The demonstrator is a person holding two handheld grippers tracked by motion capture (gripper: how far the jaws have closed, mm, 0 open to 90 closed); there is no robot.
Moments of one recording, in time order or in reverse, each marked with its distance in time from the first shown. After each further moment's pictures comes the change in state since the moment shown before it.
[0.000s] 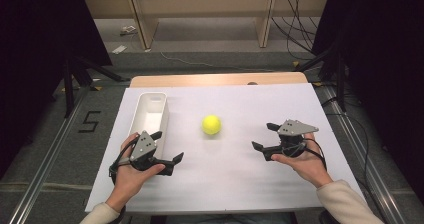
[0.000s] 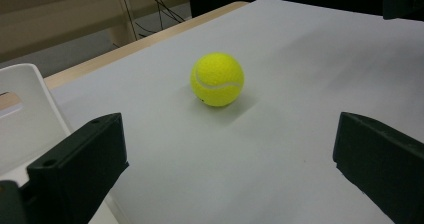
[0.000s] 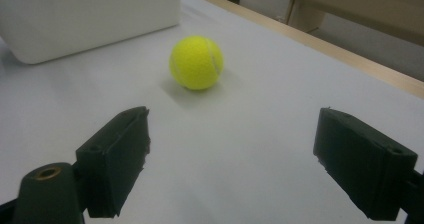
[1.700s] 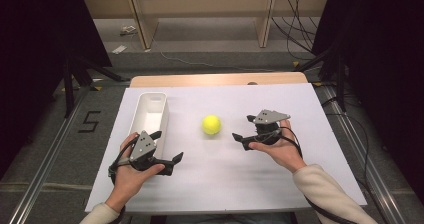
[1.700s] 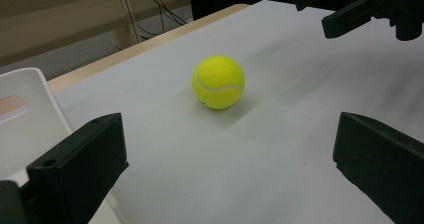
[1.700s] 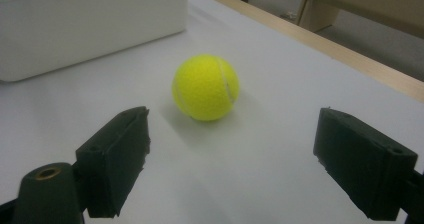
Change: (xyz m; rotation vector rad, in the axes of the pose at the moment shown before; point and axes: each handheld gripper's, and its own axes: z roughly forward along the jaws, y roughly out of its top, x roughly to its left) left arm -0.001 0.001 -0.002 -0.007 0.006 0.004; right arm 0.006 0.025 0.058 0.028 0.031 -0.011
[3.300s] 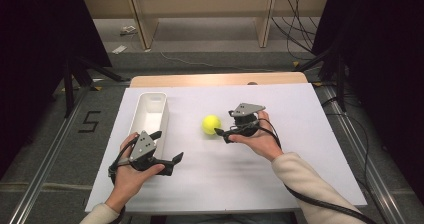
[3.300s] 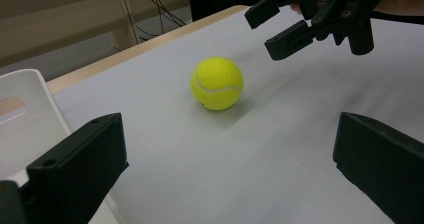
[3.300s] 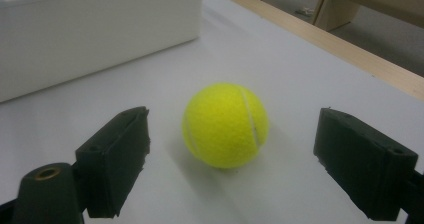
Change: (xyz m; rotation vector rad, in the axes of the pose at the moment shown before) left arm 0.000 0.000 -0.001 -0.003 -0.001 0.000; right arm 0.009 0.023 0.057 0.027 0.044 -0.013
